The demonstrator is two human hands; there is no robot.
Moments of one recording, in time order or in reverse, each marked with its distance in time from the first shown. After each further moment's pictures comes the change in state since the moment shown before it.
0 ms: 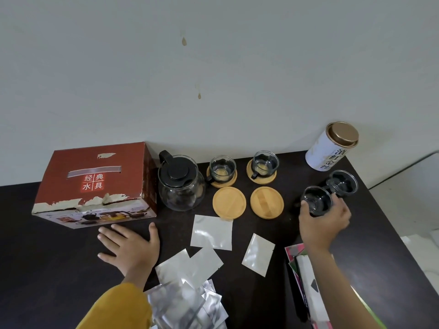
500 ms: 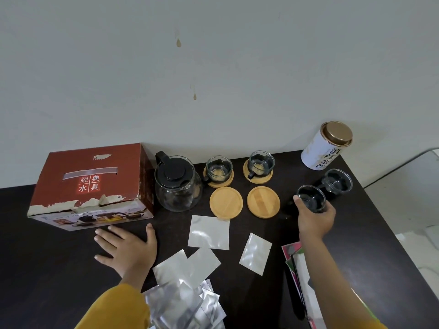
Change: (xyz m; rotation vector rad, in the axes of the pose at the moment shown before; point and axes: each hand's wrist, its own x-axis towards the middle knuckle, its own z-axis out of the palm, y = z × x) left_hand 0.001 0.000 -0.002 -0.010 0.003 -0.005; right_hand 0.018 0.022 0.022 0.303 0.012 0.396
